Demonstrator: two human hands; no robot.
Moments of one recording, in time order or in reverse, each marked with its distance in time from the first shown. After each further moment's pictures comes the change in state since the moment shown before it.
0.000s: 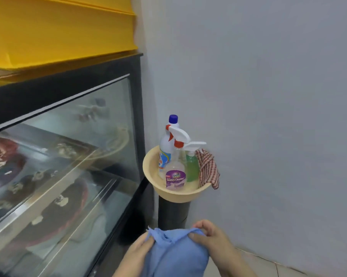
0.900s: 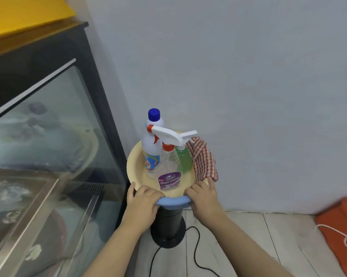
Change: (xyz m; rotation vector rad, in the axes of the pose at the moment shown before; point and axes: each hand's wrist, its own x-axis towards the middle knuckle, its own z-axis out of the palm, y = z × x) left_hand 0.166 0.050 -0.037 1.541 0.002 0.732; right_hand 0.130 0.007 0.001 -1.412 0.477 -0.454
